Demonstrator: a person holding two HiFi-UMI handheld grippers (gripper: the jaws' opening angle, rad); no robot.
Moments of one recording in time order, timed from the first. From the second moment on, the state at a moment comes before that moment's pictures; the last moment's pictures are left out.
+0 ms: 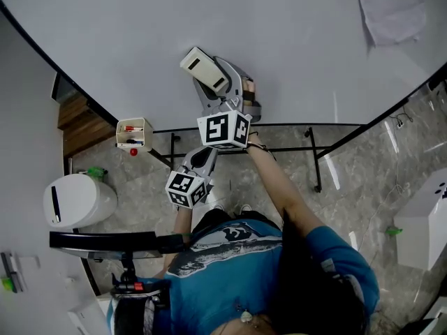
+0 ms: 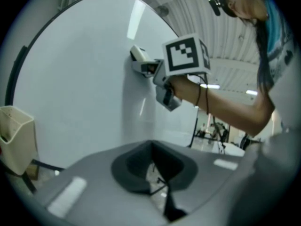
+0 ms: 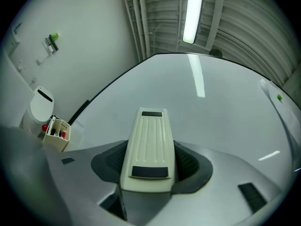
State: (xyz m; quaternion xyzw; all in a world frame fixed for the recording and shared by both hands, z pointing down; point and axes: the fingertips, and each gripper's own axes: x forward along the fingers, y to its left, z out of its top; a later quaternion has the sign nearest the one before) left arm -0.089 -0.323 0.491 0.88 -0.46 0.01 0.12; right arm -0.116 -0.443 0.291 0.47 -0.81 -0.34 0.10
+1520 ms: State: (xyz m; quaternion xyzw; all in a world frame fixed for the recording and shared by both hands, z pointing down) left arm -0.051 -0.329 0.494 0.90 -0.42 0.02 0.12; right arm 0.190 -0.472 0.182 0.66 -0.73 -0.18 -0.06
